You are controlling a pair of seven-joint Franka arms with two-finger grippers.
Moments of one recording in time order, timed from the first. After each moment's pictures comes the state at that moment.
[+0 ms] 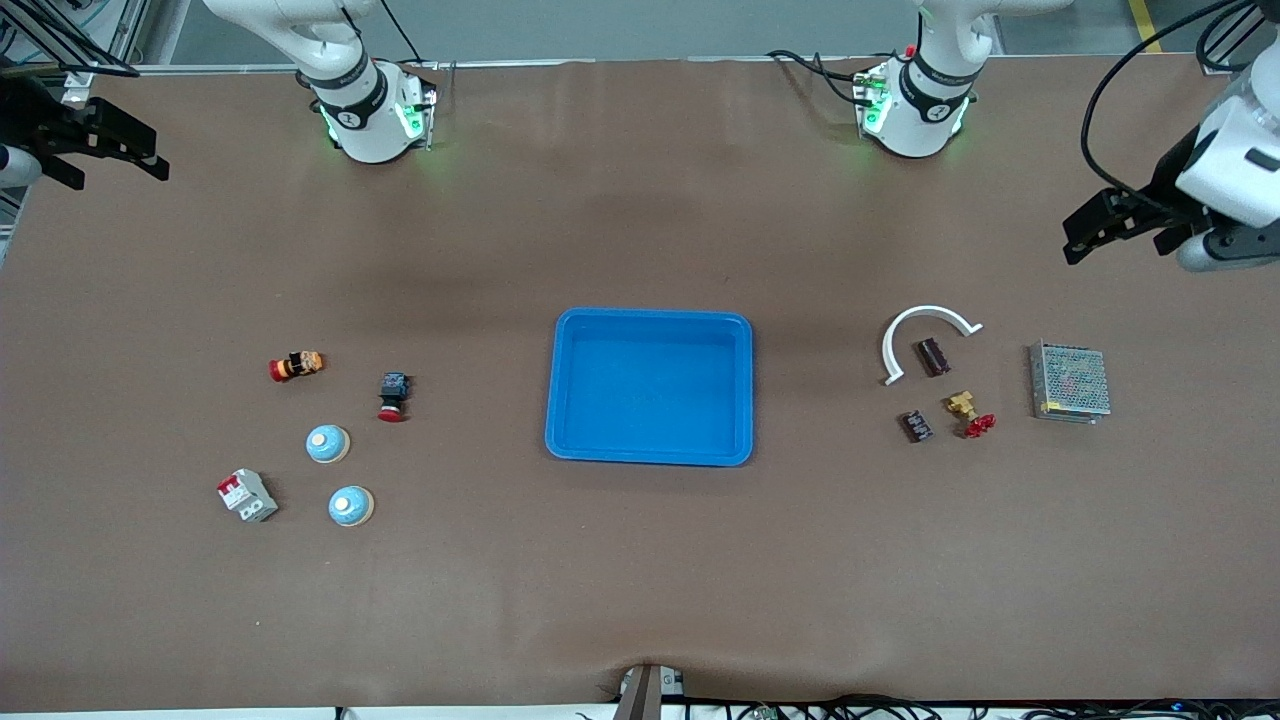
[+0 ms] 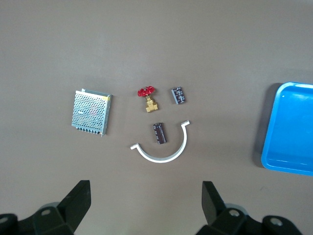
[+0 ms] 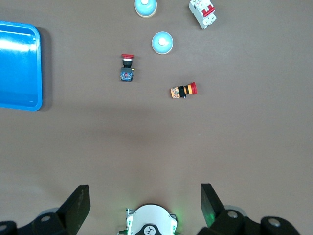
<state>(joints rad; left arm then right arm) -0.03 -0.05 -0.07 -1.67 0.03 1.61 -0.18 0.01 -0.22 -0.06 -1.75 0.04 1.42 -0.12</state>
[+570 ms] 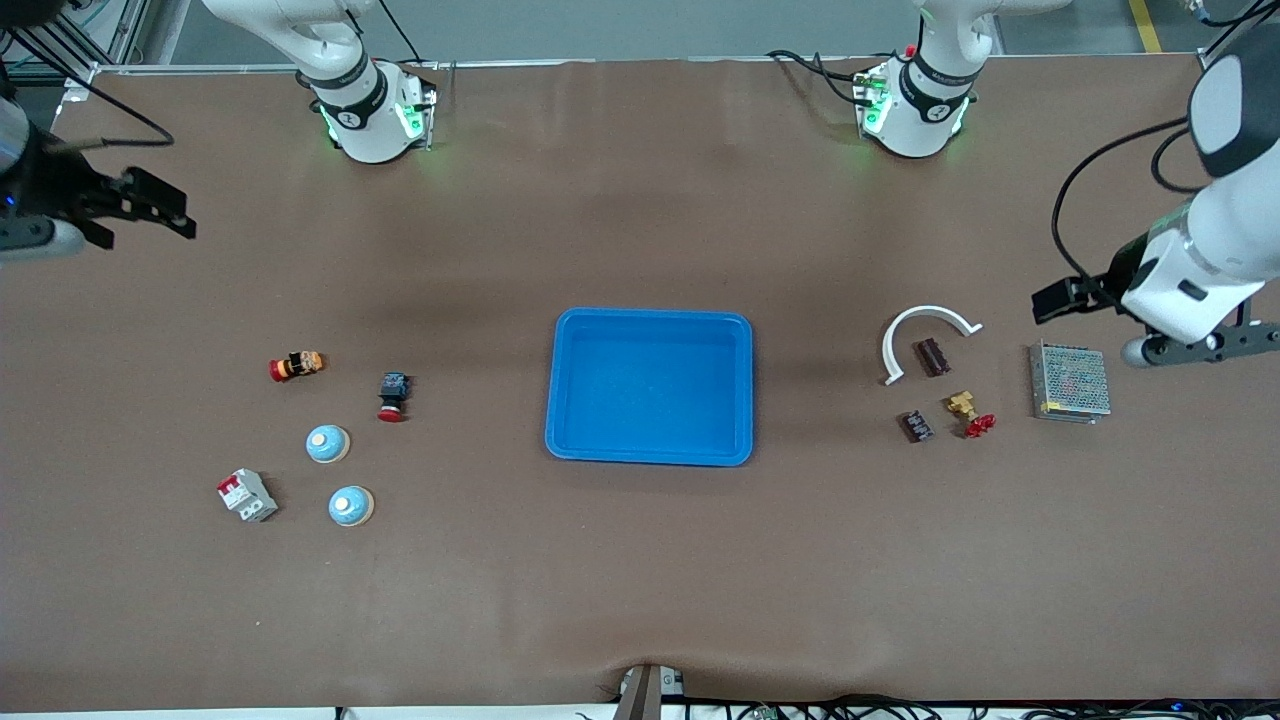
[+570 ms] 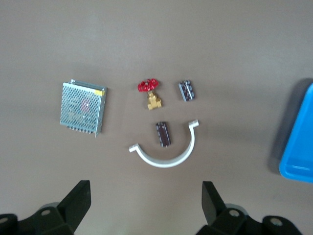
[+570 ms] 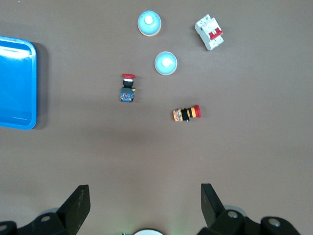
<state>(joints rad) 0.00 0.11 -0.07 -1.70 0.03 1.70 -0.18 0.05 -0.10 -0.06 -1.75 0.04 1.56 -0.12</state>
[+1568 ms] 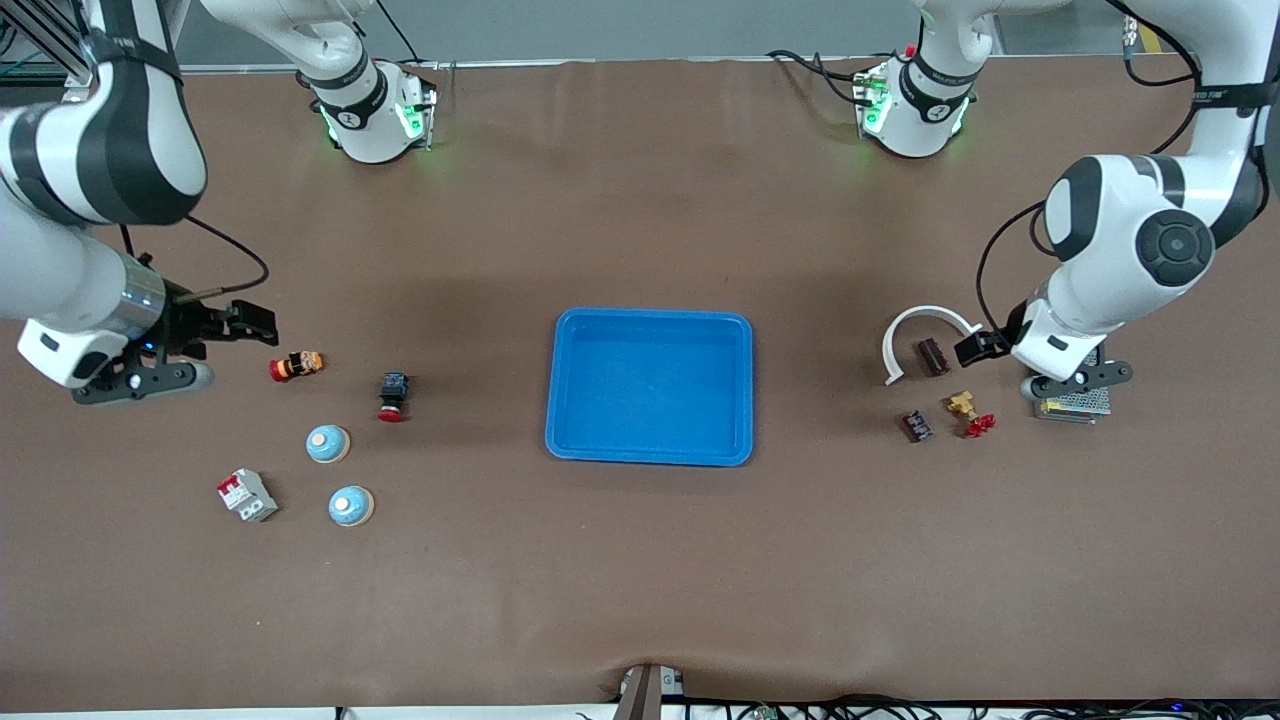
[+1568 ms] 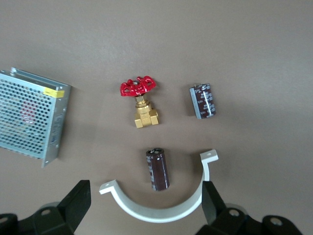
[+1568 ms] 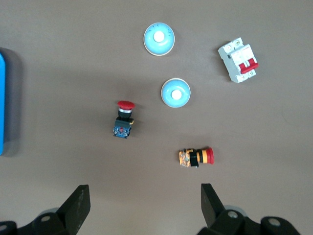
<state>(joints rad) 0.01 0.14 -0.07 -2.20 0.03 2.30 -0.27 0.09 0.18 -0.06 -1.75 0.04 1.81 -0.18</state>
